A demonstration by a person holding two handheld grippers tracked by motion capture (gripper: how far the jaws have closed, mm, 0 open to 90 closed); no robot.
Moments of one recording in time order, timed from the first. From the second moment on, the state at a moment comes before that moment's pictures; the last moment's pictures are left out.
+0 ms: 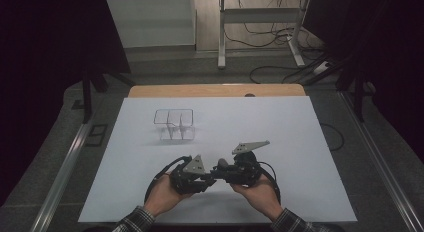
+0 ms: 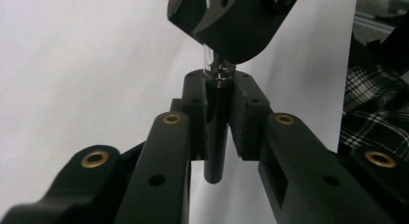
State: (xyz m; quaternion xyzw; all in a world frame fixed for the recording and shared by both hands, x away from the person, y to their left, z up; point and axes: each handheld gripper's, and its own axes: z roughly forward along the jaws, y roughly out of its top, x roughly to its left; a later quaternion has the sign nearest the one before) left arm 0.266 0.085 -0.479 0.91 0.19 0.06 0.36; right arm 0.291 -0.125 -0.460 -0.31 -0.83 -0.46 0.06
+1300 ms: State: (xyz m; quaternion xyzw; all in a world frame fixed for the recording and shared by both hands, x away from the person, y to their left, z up) left arm 0.276 0.106 -0.481 0.89 0.24 0.06 0.37; right arm 0.294 -0.124 -0.475 -0.28 -0.85 -0.45 0.02
